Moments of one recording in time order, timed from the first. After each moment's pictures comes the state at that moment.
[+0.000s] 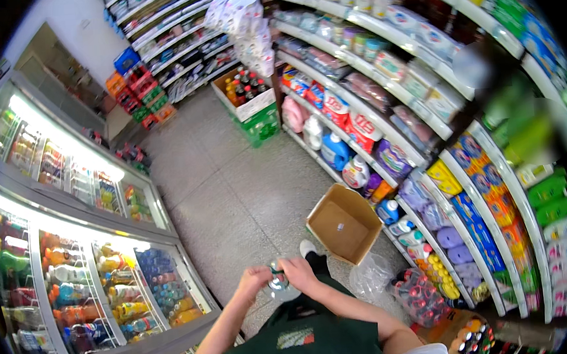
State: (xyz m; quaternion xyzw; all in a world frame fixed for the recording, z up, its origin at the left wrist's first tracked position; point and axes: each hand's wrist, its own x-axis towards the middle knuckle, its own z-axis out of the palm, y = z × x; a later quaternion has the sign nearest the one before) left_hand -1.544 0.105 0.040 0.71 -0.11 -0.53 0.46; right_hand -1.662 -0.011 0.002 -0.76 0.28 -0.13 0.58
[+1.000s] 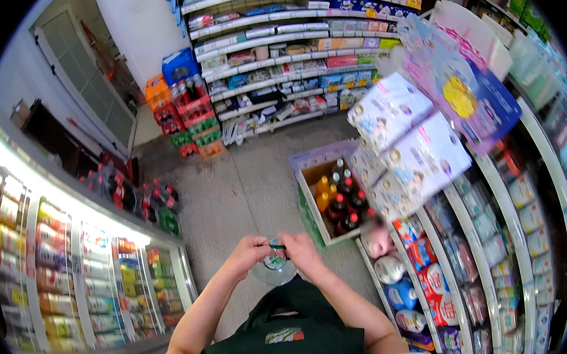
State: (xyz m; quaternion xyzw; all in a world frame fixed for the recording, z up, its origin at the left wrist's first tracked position) left_hand -0.722 -0.203 0.115 0.68 -0.21 -0.47 0.52; right_hand -0.826 -0.342 0.100 -0.65 0.25 -0.06 0.72
